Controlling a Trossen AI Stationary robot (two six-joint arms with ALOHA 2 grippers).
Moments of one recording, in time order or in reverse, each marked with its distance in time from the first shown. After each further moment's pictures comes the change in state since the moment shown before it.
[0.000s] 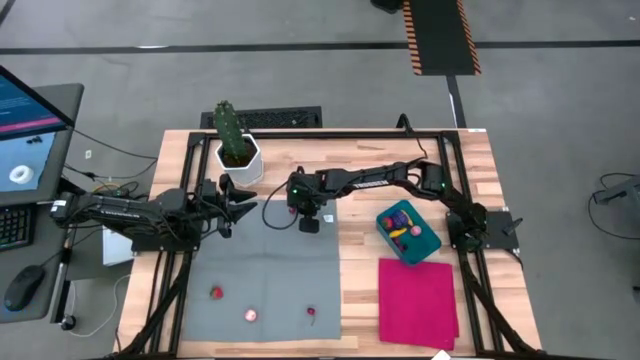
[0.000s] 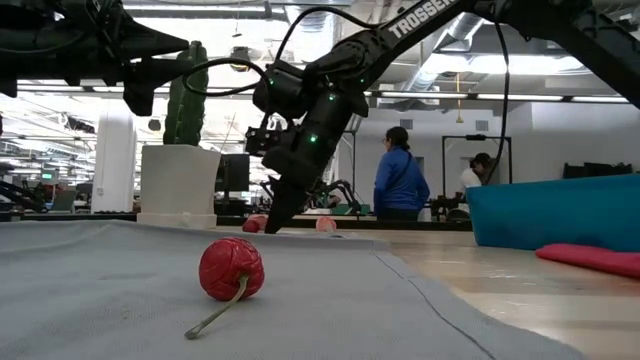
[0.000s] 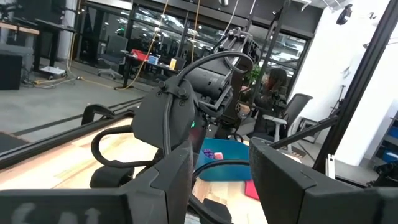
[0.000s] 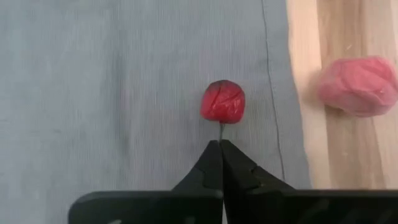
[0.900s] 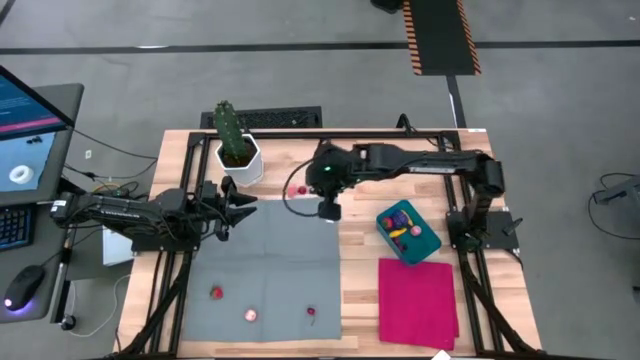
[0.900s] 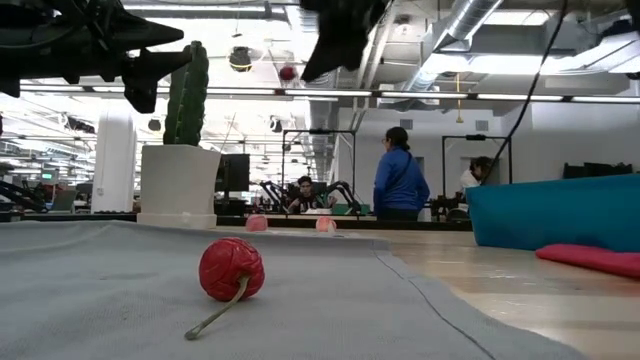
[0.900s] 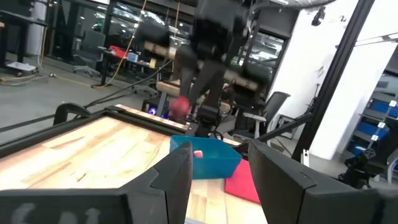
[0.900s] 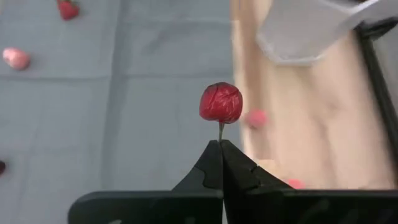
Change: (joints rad) left arm 0.000 0.000 0.000 0.016 0.088 -0.021; right arm 0.053 -0.464 -0.001 -0.246 0.059 0.021
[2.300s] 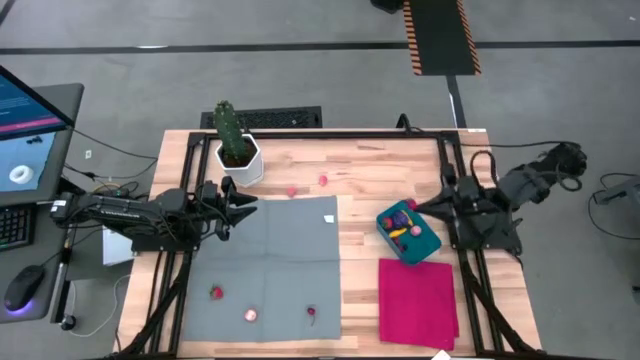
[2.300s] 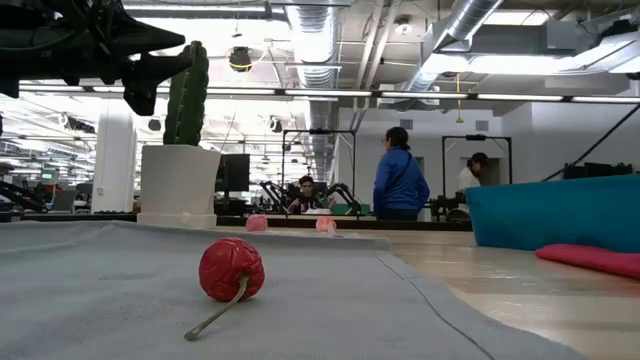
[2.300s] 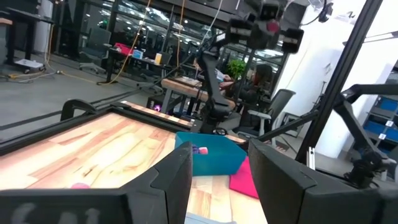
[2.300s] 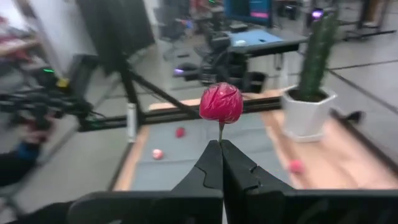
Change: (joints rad) left arm 0.000 0.000 0.000 -0.019 -0.018 0.000; right arm 0.638 -1.175 -0.797 0.308 0.506 0.344
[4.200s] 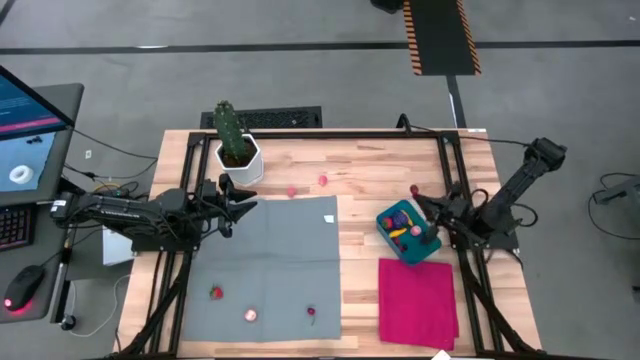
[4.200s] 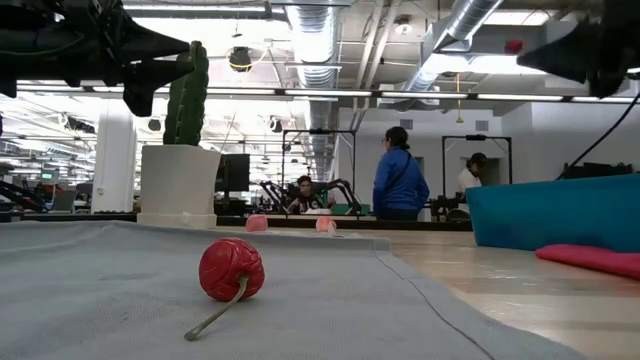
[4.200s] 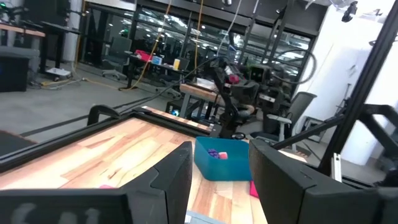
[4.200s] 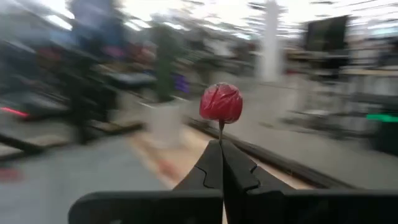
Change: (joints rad) left arm 0.000 0.000 0.000 -0.002 -0.084 0.034; right arm 0.243 -0.117 -0.886 1.285 0.902 -0.506
